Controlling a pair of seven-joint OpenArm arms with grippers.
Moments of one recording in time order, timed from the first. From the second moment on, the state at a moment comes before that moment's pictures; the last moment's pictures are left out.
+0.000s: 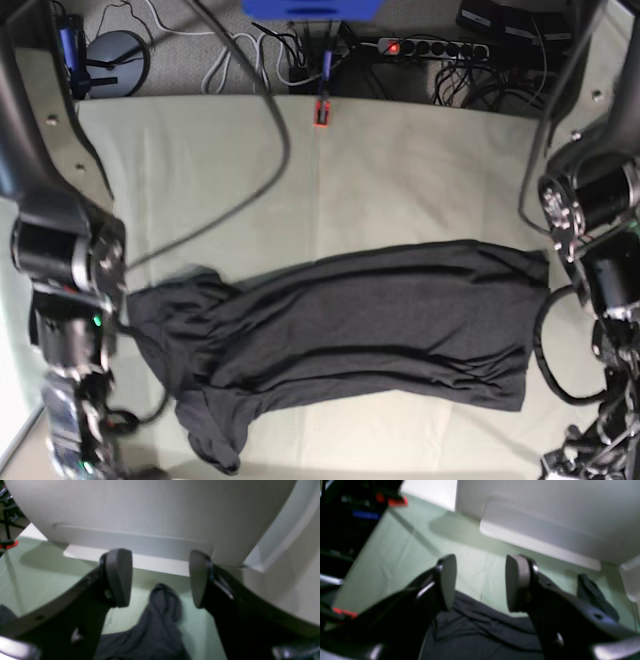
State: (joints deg) left arm -43.7 -14.8 -20.5 56.5 -16.5 -19.5 36.8; right arm 53.1 8.2 9.7 35.0 -0.8 17.1 -11.3
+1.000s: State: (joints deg) left arm -10.9 -14.6 -28.1 56.3 -15.4 -19.5 25.6; right arm -5.5 3.3 24.6 79.9 -1.1 16.8 -12.4
